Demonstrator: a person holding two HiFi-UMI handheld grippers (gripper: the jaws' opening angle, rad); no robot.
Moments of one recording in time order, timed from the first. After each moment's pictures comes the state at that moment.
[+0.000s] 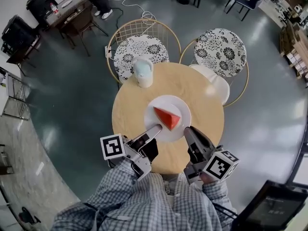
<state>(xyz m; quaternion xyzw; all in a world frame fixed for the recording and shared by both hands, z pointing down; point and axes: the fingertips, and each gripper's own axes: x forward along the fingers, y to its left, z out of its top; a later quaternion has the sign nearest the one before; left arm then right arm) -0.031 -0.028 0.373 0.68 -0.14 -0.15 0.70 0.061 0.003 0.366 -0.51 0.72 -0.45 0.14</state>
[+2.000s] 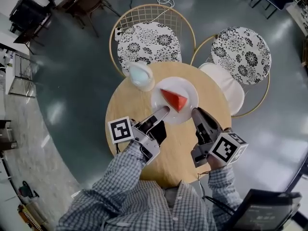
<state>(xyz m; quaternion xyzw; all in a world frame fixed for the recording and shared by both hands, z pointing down) 0.032 -0.158 0.446 0.66 -0.21 -0.20 0.70 0.128 -0.142 0.439 -0.47 0.74 -0.48 0.08</state>
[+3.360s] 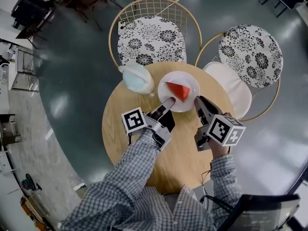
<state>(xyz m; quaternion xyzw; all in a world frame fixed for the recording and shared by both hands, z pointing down) 0.056 -0.219 0.544 0.61 -0.28 -0.21 0.71 0.152 -0.216 0.538 -0.49 0.73 -0.47 -0.02</state>
